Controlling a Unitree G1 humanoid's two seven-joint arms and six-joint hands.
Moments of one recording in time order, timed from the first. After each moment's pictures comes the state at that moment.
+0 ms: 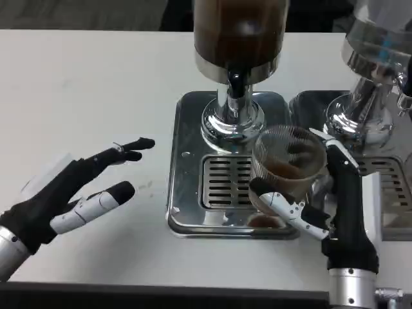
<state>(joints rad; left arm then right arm) -0.14 0.56 0.06 0.62 0.01 -0.85 -0.50 0.00 -0.03 0.16 0.45 -0.48 -0.65 -0.64</state>
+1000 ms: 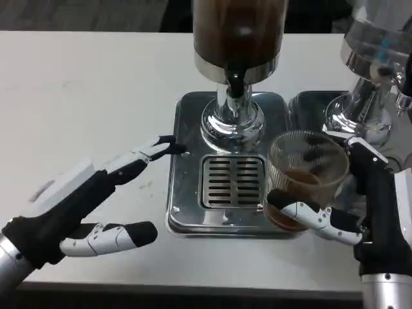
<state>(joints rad) 0.01 0.61 0.04 0.31 0.01 -0.89 -0.50 0.16 -0.06 0.07 0.14 -0.38 -0.58 -0.38</state>
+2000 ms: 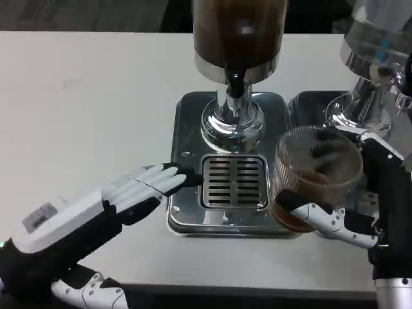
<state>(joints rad) 0.16 0.72 0.06 0.12 0.05 -0.99 -0.50 0.24 -0.04 0.04 -0.03 -0.34 -0.55 -0.27</state>
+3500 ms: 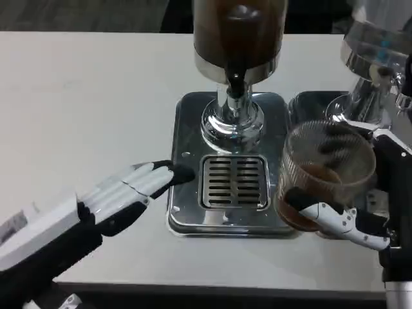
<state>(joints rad) 0.31 0.77 0.14 -0.05 -0.08 -1.00 -0.53 0.29 -0.01 0.01 -0.13 -0.32 -0.54 -0.22</state>
